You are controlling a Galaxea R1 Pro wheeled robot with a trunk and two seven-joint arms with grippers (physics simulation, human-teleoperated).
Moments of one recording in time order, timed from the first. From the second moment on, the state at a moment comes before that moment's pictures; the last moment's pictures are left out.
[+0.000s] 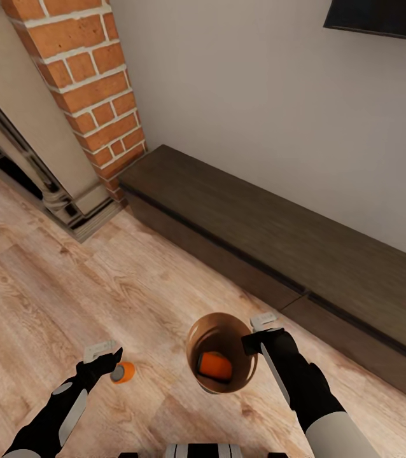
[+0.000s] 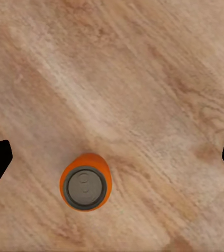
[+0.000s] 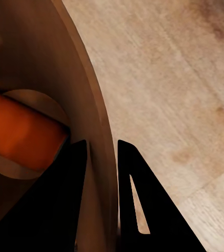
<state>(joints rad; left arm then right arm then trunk) -0.45 0.12 0.08 -0.68 0.25 0.04 -0.07 -0.54 0.06 0.18 -1.07 0.10 0.84 0.03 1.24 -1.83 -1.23</state>
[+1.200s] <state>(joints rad) -0.45 0.14 0.08 -0.68 0.25 0.04 -0.07 -0.54 0.06 0.18 -1.15 0.11 0.91 0.03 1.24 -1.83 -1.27</state>
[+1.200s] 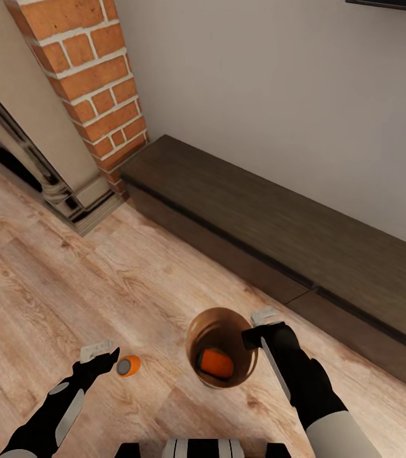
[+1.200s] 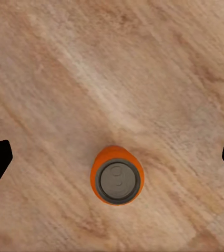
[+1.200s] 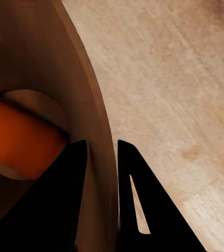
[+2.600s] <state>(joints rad) -0.45 0.14 0.08 -0.68 0.25 0.03 -0.07 -0.54 0.07 0.18 -1.25 0.10 0.99 0.03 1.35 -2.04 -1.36</state>
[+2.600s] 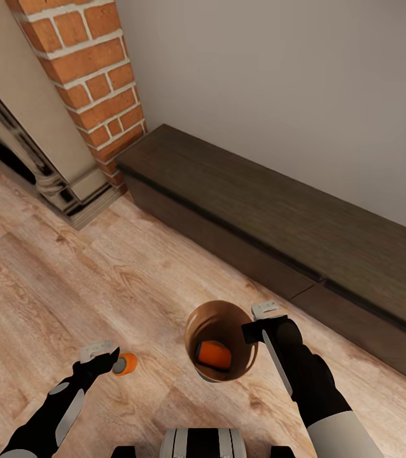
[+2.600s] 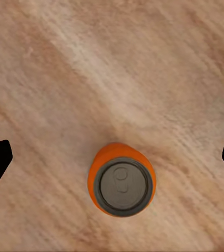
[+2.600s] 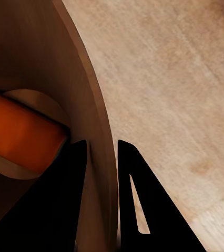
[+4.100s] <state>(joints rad) -0.45 0.14 0.08 -0.68 0.25 0.03 -0.07 -0.58 0.07 0.30 -1.36 0.10 0.98 0.03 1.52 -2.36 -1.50</state>
